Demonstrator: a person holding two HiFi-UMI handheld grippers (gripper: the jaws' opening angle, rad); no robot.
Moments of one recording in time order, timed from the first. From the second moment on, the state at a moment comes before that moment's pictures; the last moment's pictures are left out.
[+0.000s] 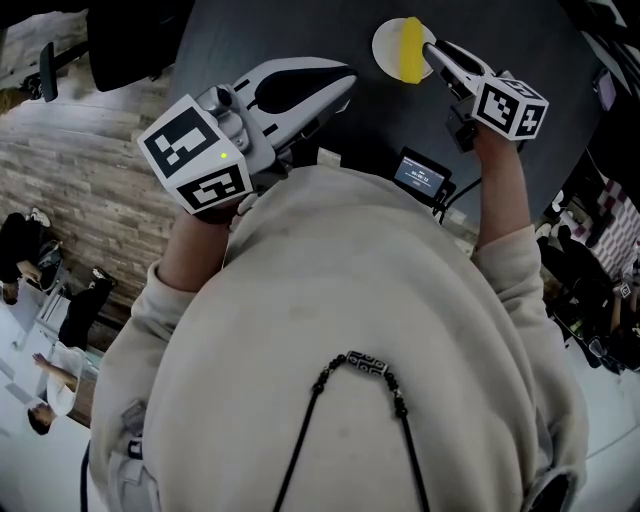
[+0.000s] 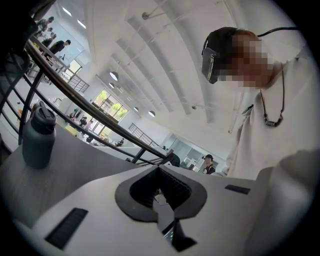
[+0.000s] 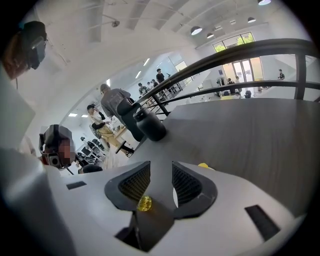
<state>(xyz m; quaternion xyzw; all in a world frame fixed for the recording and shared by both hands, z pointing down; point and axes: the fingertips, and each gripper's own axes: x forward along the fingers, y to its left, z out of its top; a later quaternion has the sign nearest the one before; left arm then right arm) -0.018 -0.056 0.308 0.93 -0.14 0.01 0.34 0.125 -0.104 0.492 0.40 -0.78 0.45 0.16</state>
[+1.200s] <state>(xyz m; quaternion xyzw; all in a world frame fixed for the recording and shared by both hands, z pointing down) -0.050 -0.062 0.316 0.92 -0.18 0.00 0.36 0.138 -0.102 0.598 0.42 -0.71 0.50 0.27</state>
